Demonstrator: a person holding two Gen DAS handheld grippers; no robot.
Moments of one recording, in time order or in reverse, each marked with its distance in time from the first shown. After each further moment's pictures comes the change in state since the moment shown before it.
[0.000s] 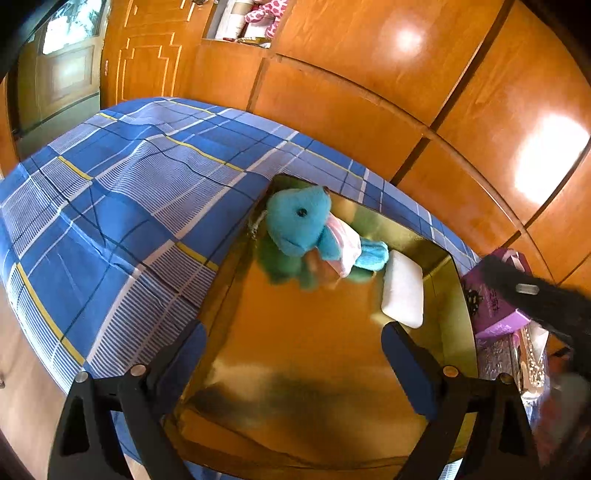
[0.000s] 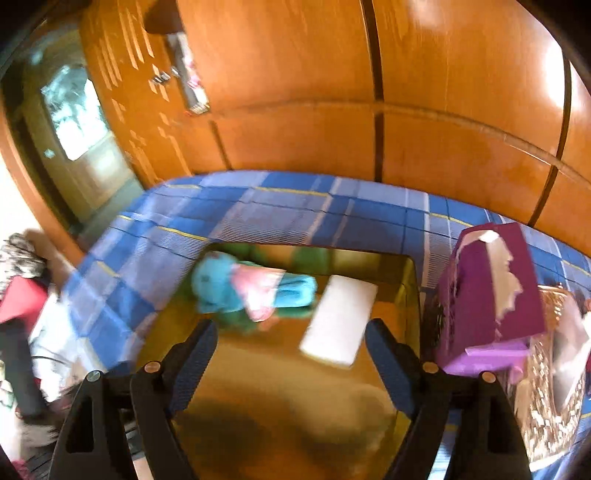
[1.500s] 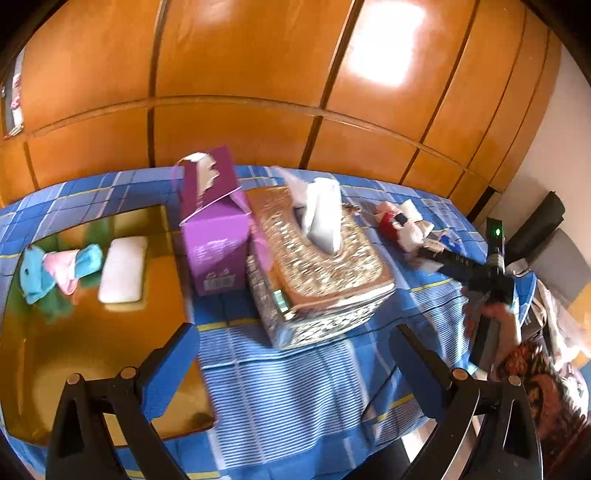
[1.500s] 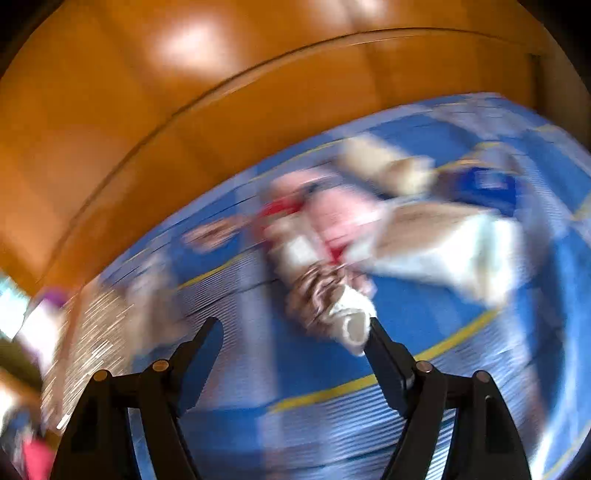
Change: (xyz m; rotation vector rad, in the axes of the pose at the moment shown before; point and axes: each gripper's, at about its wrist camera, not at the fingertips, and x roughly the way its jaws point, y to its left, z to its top) left arm -0.032 -0.260 -0.091 0.565 0.105 -0.351; right arm -0.128 -0.416 -0.169 0.585 -0.161 -0.179
